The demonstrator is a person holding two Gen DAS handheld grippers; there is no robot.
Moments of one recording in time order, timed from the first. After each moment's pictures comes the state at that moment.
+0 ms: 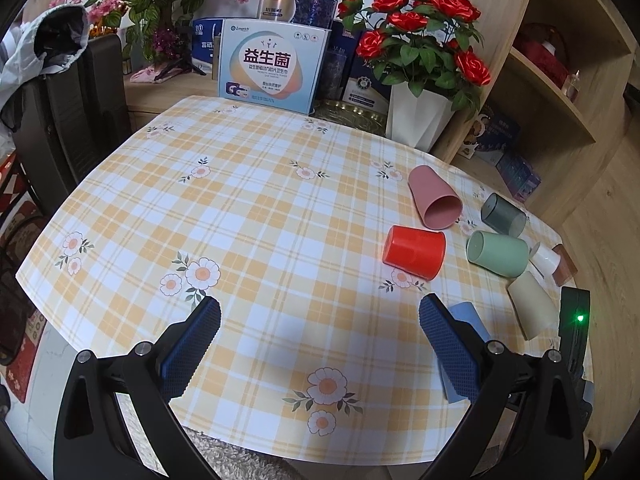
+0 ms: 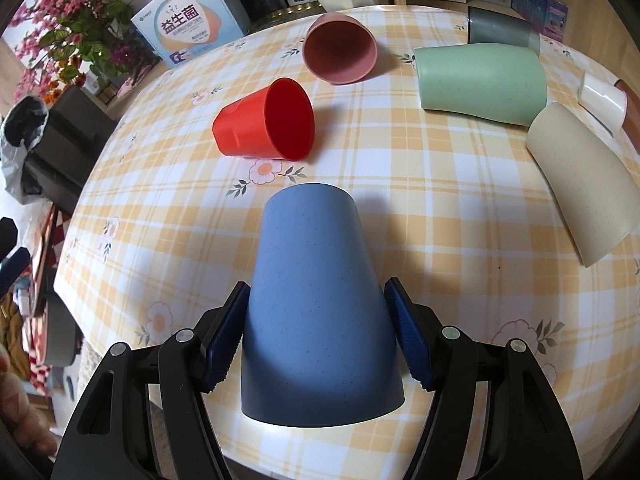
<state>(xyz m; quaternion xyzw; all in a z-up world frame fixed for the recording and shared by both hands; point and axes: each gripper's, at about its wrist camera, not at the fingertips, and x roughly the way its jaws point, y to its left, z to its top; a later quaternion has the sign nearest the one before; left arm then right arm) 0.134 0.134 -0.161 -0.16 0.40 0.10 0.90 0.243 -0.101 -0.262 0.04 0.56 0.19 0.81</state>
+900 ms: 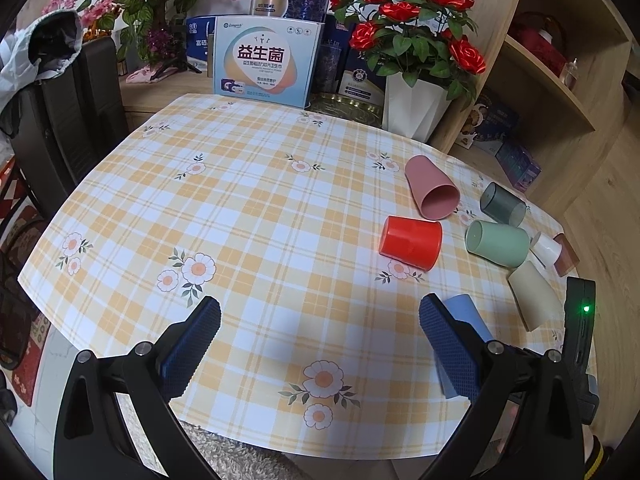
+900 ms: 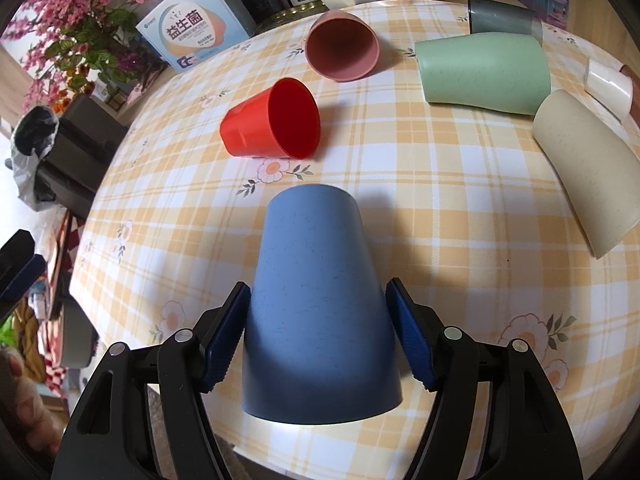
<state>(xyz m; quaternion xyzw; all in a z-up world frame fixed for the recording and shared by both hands) 0.133 0.128 -0.163 -0.15 0.41 0.09 0.90 0.240 -0.106 -0.259 0.07 0.55 0.21 0.80</state>
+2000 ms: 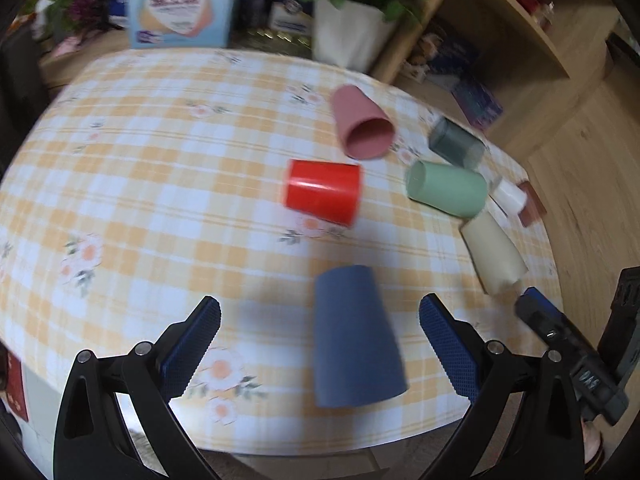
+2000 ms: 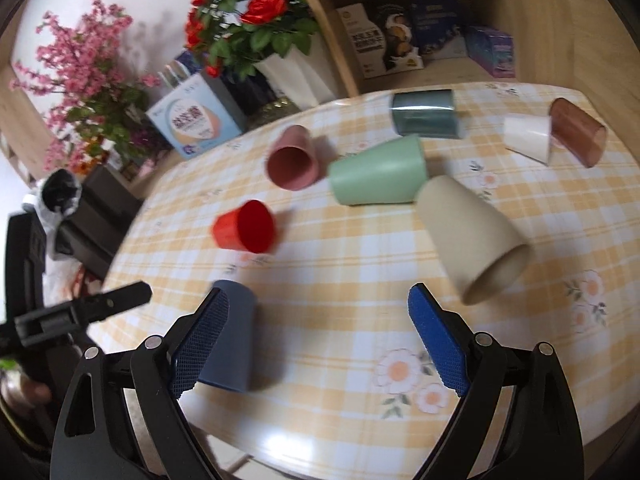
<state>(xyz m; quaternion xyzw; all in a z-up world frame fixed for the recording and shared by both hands) 0.205 0.061 -0.191 -0.16 0.51 -0.03 0.84 0.232 -0.212 -0.202 0.11 0.45 0.18 0.87</state>
